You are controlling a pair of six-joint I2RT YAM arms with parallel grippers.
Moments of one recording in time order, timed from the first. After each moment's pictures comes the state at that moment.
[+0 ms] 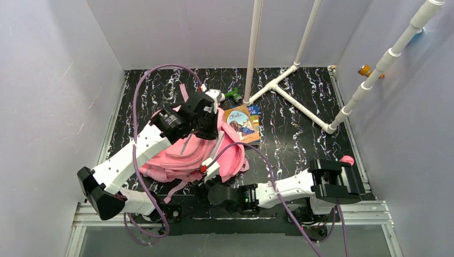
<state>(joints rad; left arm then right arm) -0.80 1.32 1.42 -0.96 -0.06 -0.45 1.63 1.65 0.84 0.41 0.70 0.50</state>
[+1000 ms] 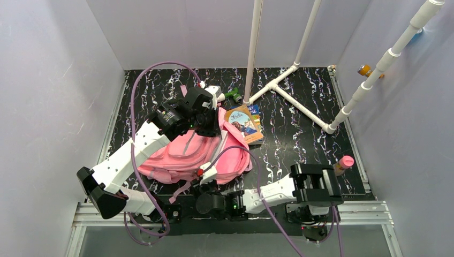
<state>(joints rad) -0.79 1.34 1.49 -0.98 0.02 -0.49 1.68 1.76 0.93 0.37 0.94 0.62</state>
